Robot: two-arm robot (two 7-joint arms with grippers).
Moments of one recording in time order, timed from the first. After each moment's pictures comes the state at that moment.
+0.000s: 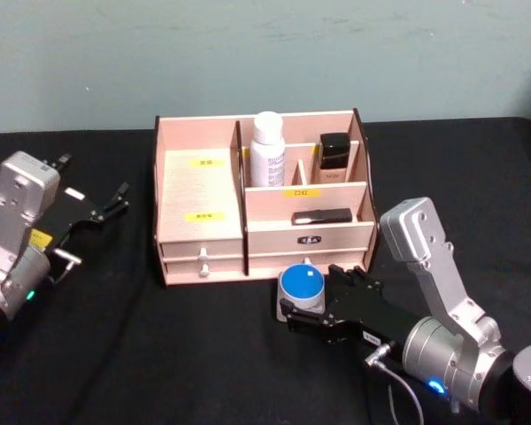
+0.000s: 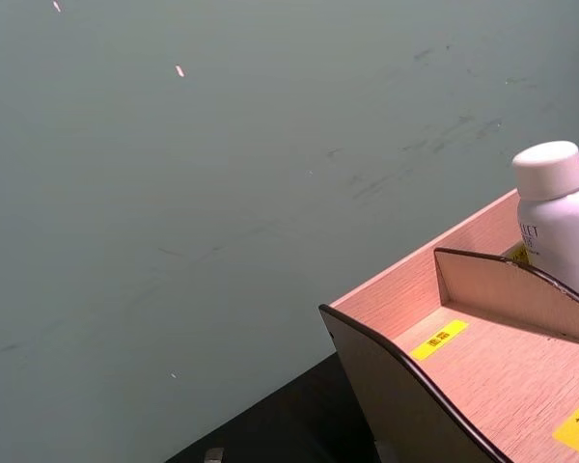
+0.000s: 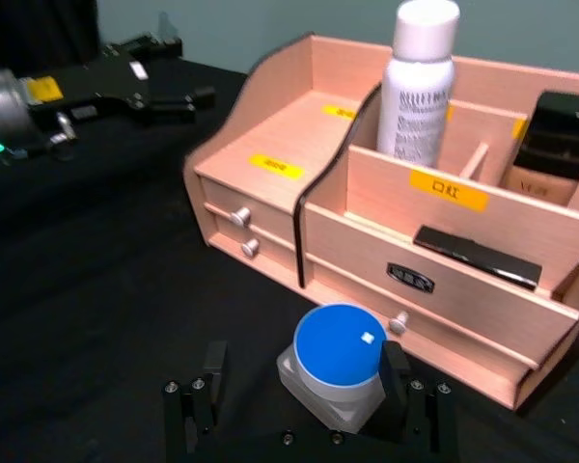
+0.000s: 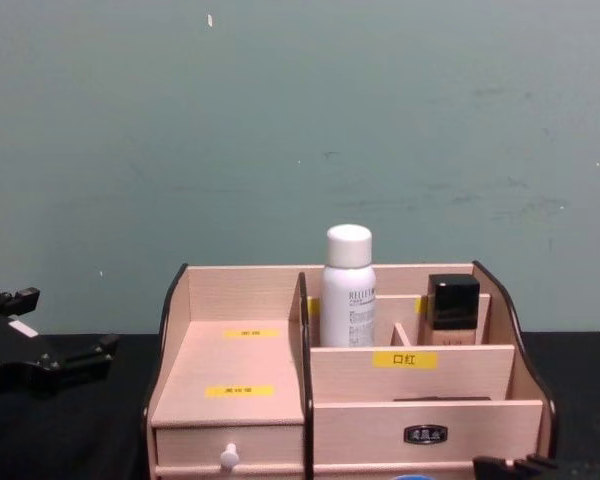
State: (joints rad) left arm -0.20 0.60 0.45 -1.41 -0.25 -0.12 0.03; right arm -0.11 0.43 -0.38 -1.91 0.31 0.44 0.22
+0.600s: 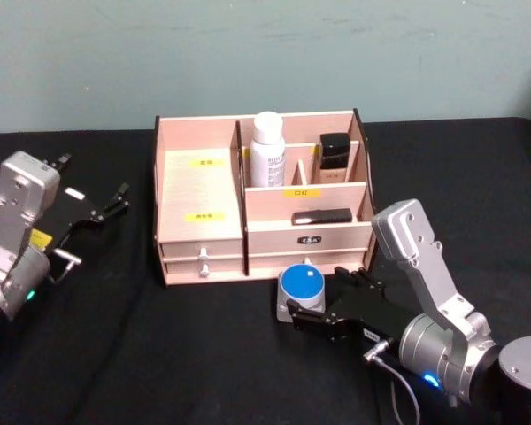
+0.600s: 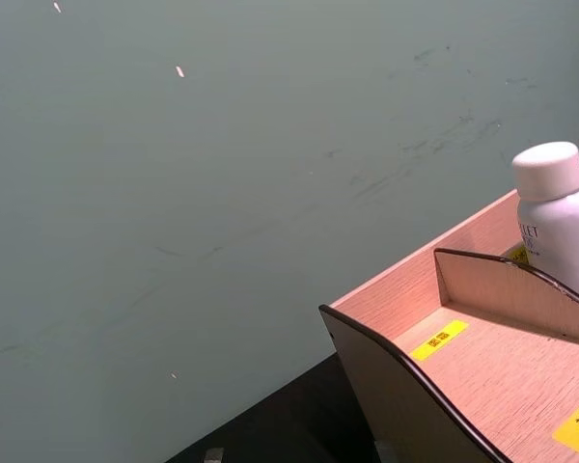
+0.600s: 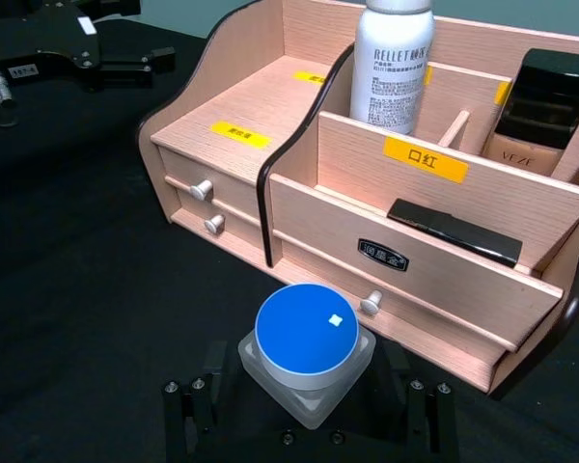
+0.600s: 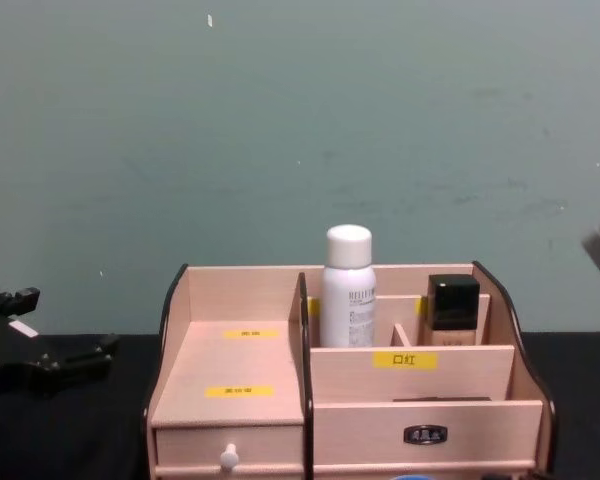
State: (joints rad) left arm -0.20 0.60 0.45 -1.41 -0.25 -0.12 0.03; right arm -0.08 0.39 -0.37 -1.84 0.25 0.46 0.23
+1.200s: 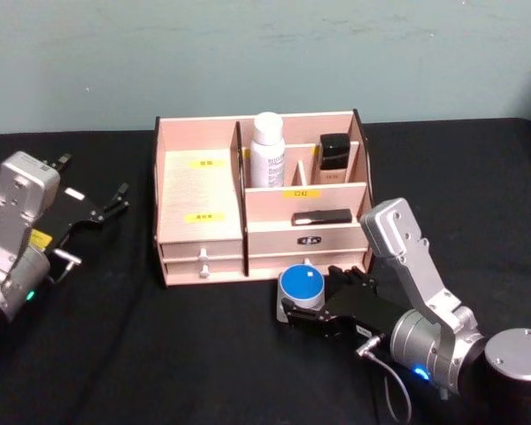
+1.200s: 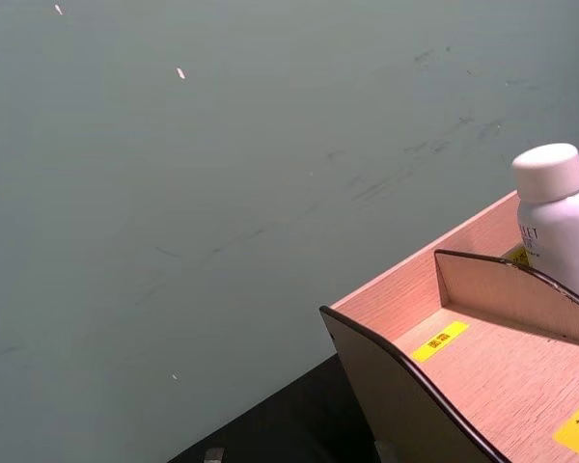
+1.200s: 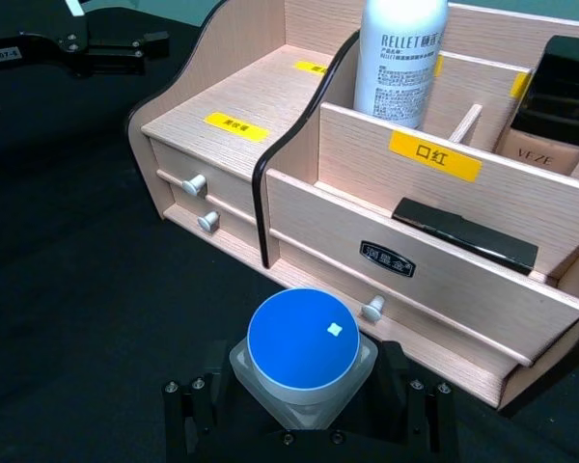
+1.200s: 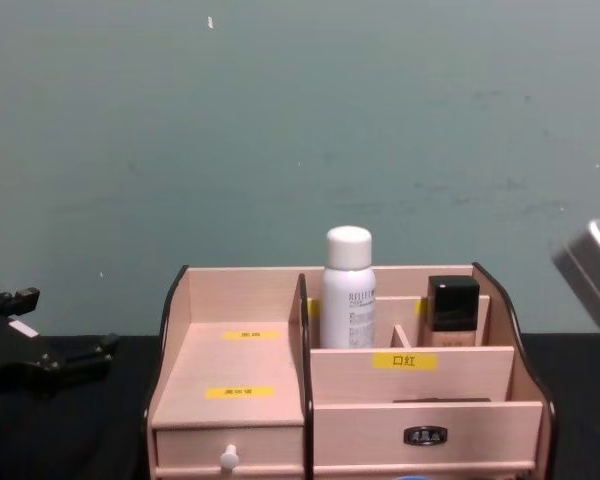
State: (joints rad) left arm -0.20 0.60 0.45 -1.41 -0.25 -0.12 0.03; right arm -0.04 0.35 -0.37 -1.77 0.20 0.46 0.27
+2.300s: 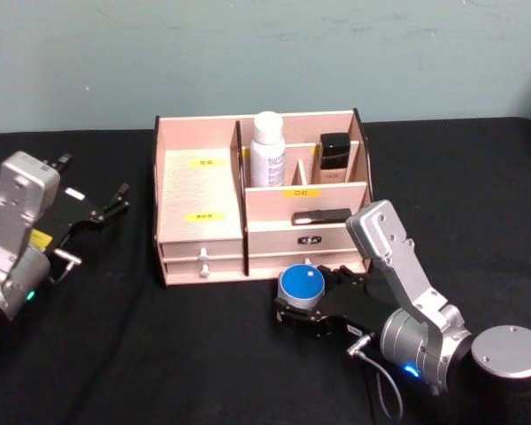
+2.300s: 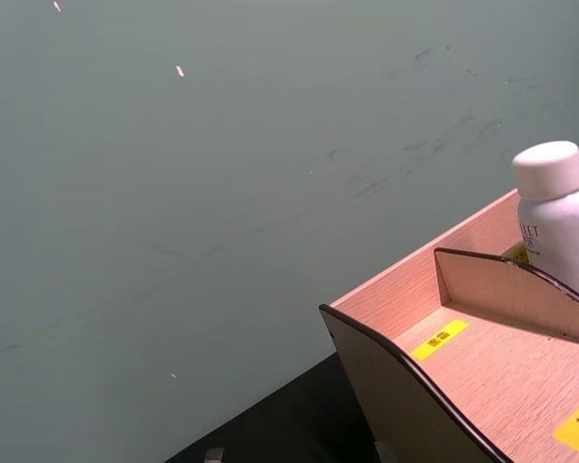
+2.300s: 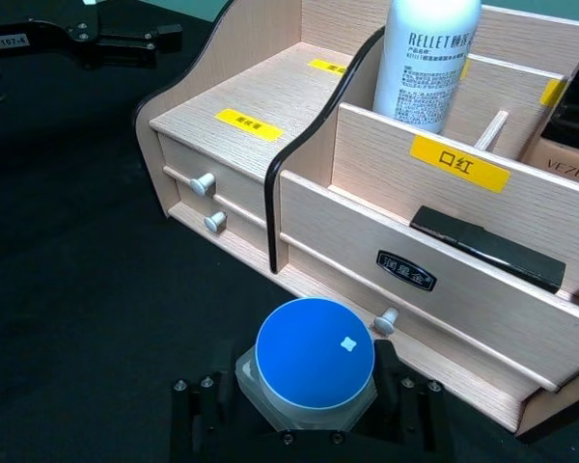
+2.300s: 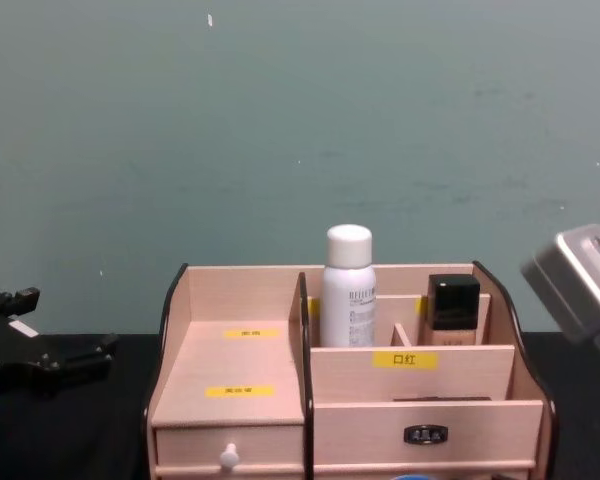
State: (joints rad) left arm -0.20 0.60 0.45 -1.41 -0.25 -0.12 0.03; right arm -0.01 0.33 -0.39 -1.73 0.15 0.44 0.30
